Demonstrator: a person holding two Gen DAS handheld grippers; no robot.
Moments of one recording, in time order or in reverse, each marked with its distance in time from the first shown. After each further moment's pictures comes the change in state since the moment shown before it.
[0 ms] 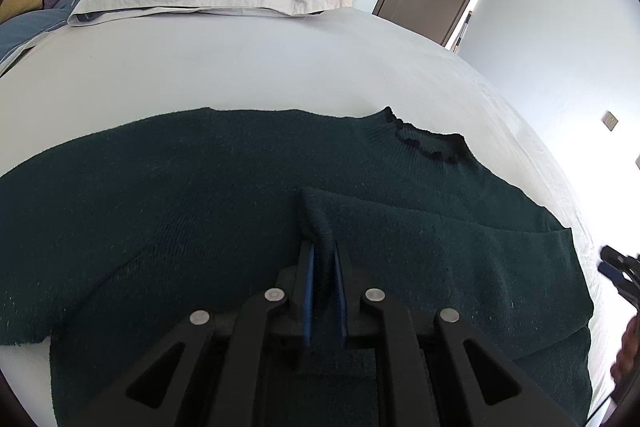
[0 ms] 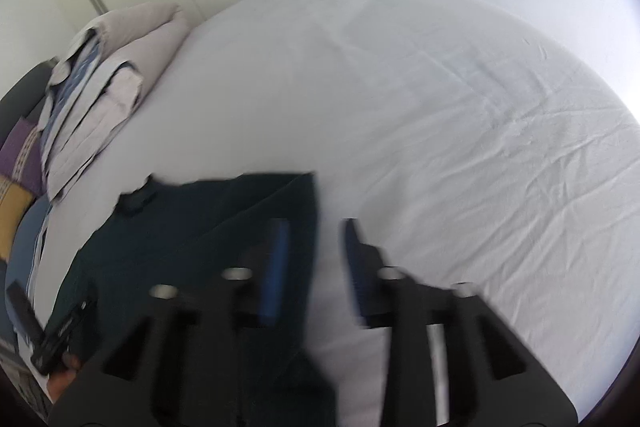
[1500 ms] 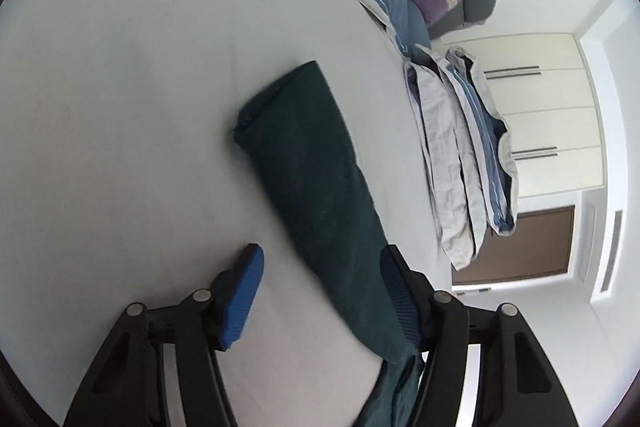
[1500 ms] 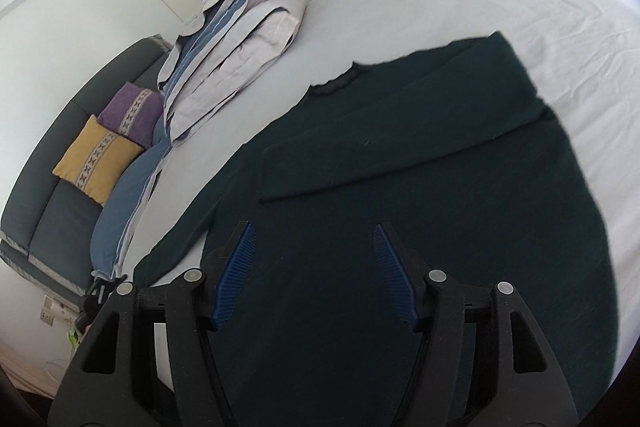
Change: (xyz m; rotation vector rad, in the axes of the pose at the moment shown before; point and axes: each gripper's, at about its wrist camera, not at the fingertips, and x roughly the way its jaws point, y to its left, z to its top) left arm -0.228 0.360 -0.132 -1.127 -0.298 -0.094; right arm -0.095 0.143 -0.173 0.015 0.059 0.386
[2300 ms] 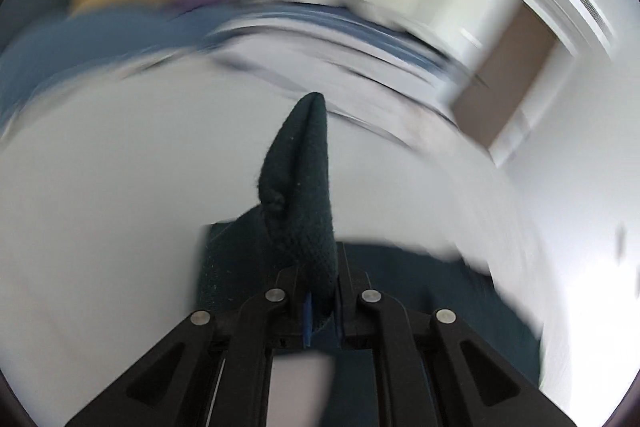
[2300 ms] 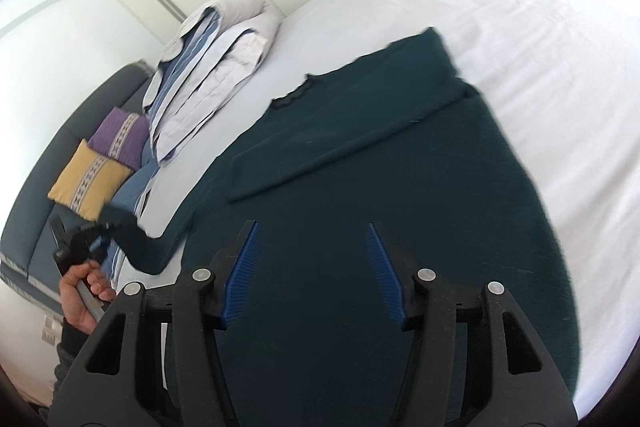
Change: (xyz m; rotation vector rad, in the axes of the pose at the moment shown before) left arm 0.065 -0.236 -0.183 0.969 0.020 0.086; right arm -0.057 -0.085 -0.018 0.104 -0.083 -0.045
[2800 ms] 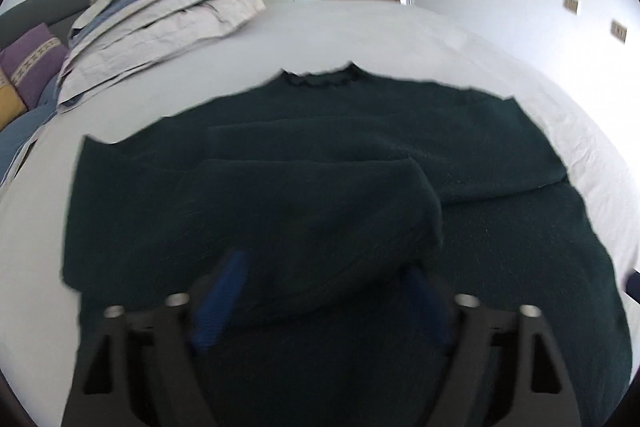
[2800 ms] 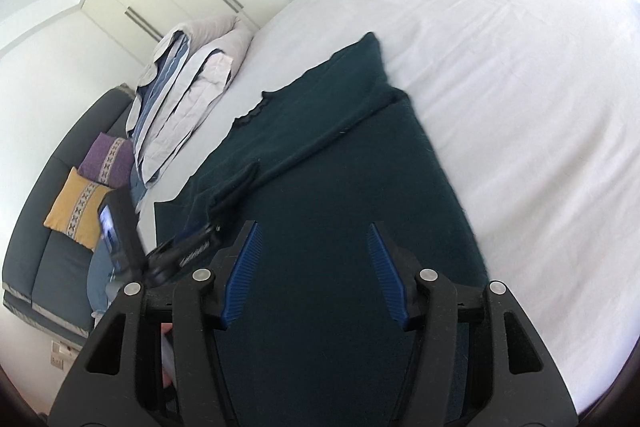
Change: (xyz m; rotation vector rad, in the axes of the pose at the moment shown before) left arm 0.055 -0.181 -0.164 0.519 0.193 -0.040; right arm 0.006 -0.041 0.021 0.044 0.008 -0.016
